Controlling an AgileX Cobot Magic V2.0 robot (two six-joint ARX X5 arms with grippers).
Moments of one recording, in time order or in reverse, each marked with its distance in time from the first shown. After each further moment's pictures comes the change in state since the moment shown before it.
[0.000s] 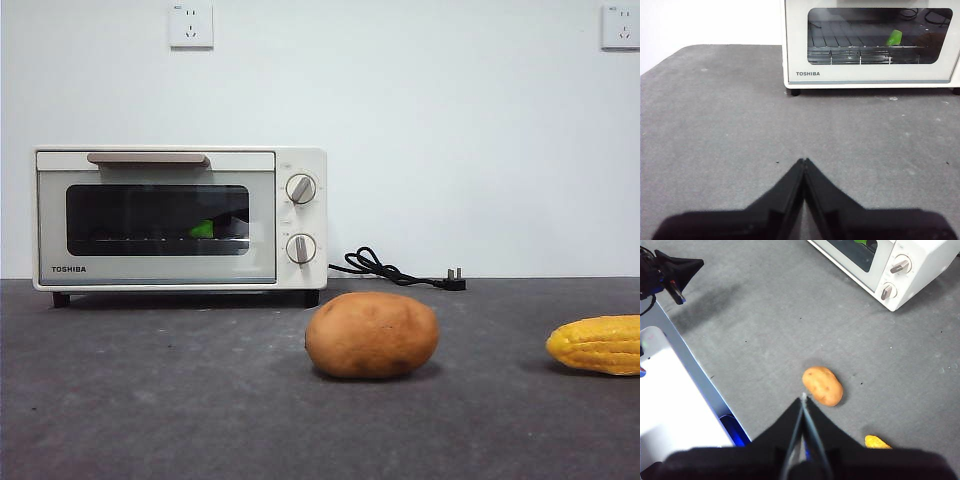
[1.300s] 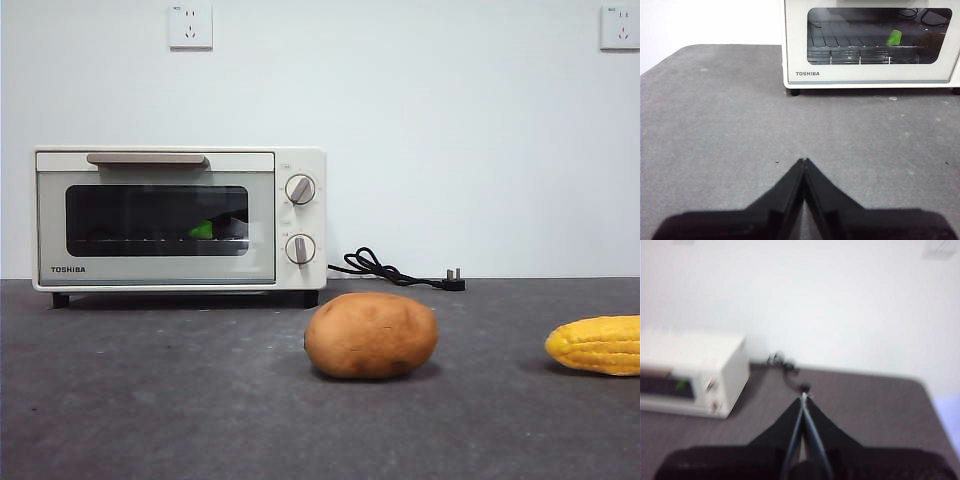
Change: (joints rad) left arm 0.000 0.002 0.000 0.001 0.000 0.000; right arm -0.662 -0.493 -0.020 0.173 0.069 0.062
